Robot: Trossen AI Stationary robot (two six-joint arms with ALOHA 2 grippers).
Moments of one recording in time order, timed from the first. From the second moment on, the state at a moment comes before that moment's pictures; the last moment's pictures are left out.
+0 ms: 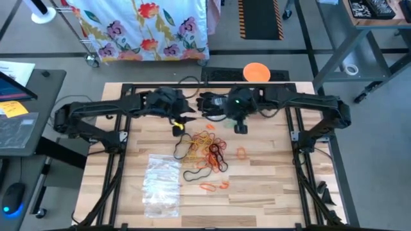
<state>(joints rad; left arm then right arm) 0.21 1.27 1.14 -0.44 0.03 0.17 -0.16 1.52 1.51 -1.02 0.06 -0.20</state>
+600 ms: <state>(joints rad) 0.16 1.13 0.86 -0.23 0.09 0.12 0.49 1.00 0.93 -1.03 0.12 1.05</state>
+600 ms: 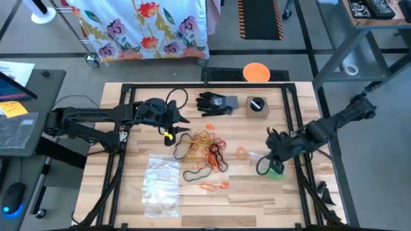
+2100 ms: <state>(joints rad) 0.17 1.13 0.85 -0.12 0.07 0.17 -0.31 0.98 0.90 -1.05 -0.54 0.12</state>
